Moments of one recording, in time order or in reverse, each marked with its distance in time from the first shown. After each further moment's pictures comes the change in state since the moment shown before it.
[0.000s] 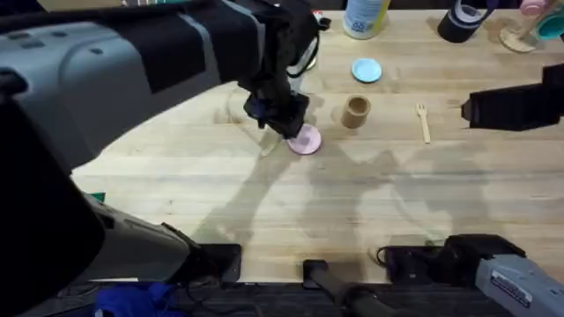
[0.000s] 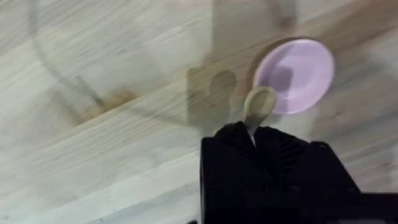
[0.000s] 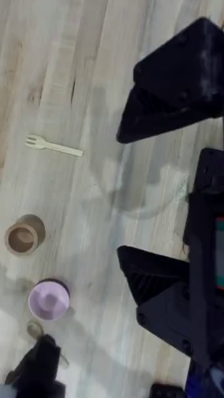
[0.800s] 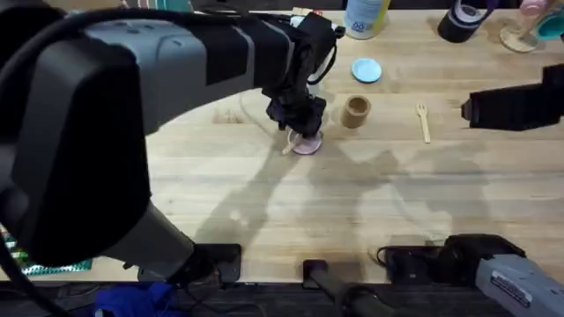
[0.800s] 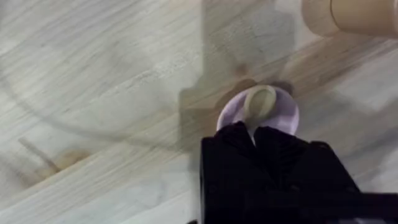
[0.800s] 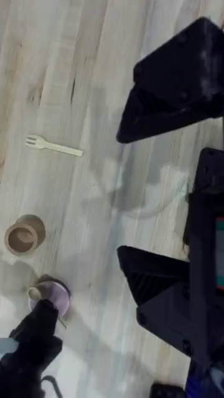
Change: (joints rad) left arm -0.051 0.128 0.001 0.188 0.052 -0.048; right arm 0.000 0.000 0.000 0.000 0.000 0.000
